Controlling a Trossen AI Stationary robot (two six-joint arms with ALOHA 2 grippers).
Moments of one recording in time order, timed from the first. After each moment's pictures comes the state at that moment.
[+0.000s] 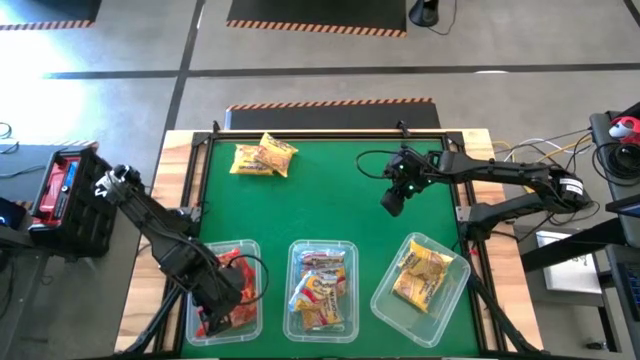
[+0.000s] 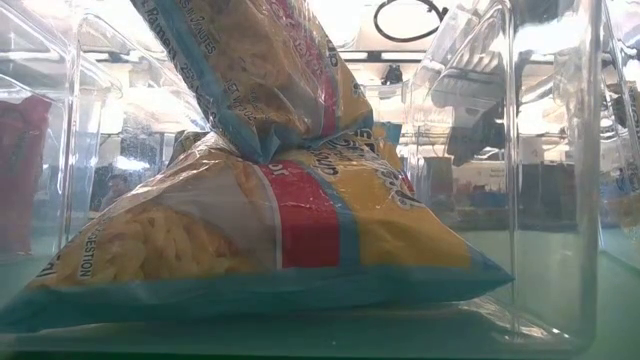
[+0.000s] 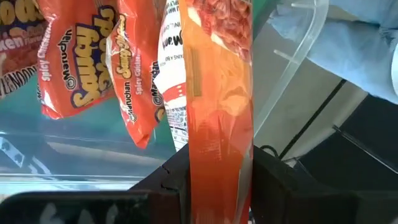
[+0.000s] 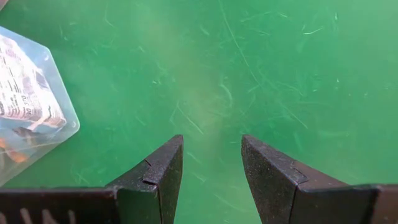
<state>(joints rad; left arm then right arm) -0.74 1.45 1.39 -1.20 0.37 -1.29 -0.37 1.23 0.84 -0.64 -0.23 0.30</state>
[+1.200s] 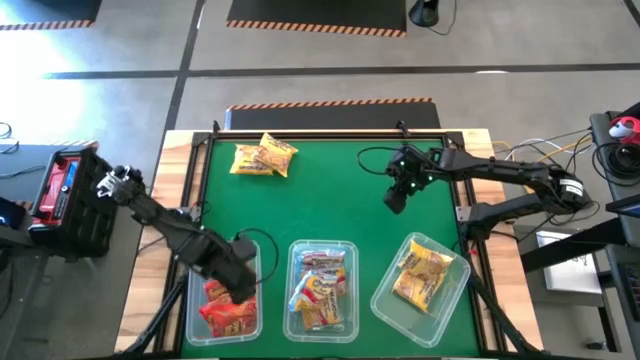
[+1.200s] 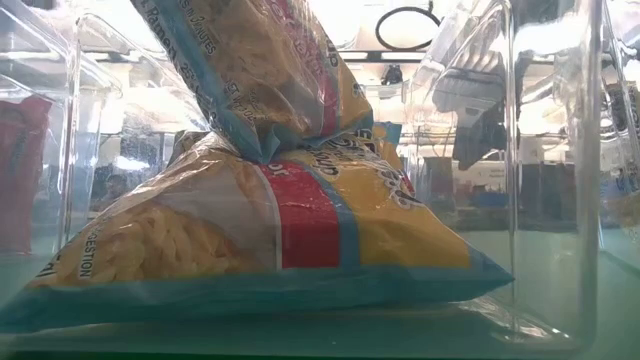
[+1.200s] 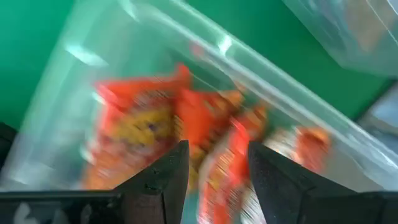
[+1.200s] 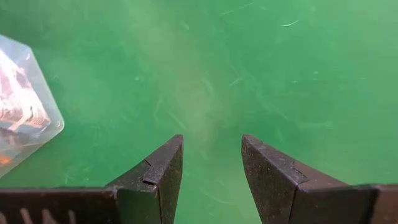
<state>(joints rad) -0.61 1.47 1.38 -1.34 0.00 -1.29 -0.42 1.23 0.84 -0.68 -0.23 0.27</state>
